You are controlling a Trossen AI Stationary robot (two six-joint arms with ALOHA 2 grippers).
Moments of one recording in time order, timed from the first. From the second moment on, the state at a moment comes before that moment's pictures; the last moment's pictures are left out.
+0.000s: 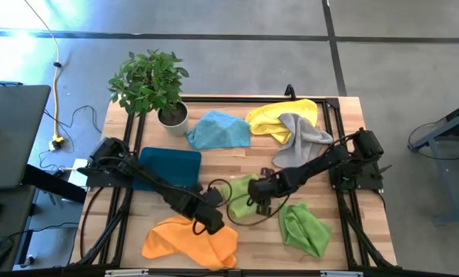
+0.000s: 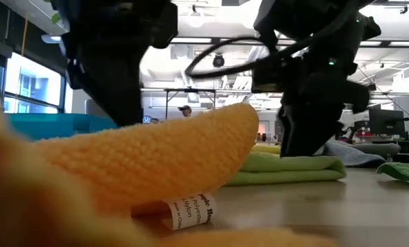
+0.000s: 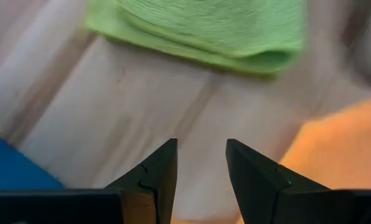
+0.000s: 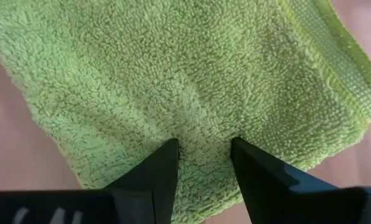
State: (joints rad) left arm -0.37 1.88 1.28 -0.68 -0.30 -1.04; right arm 0.28 1.82 0.97 -0.39 0.15 0.46
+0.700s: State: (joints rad) left arm -0.18 1.89 1.28 -0.58 -0.34 -1.04; right arm 0.31 1.49 0.96 -0.70 0.39 0.41
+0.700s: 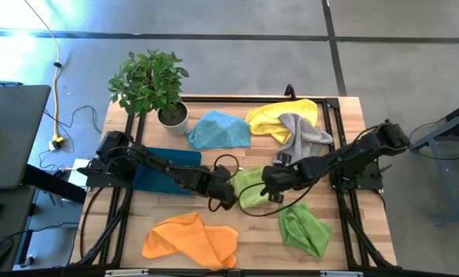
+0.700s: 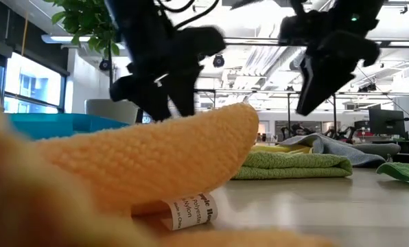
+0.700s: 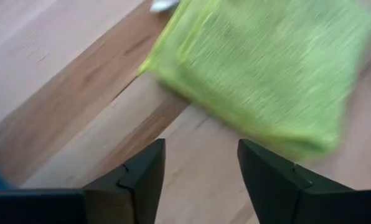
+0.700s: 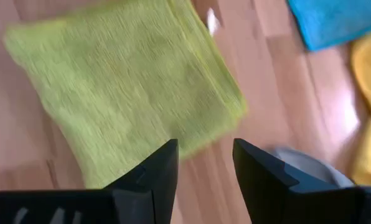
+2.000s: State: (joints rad) left arm -0.17 1.89 1.28 -0.50 -0.40 -1.15; right arm 0.33 0.70 0.11 0.16 0.44 0.39
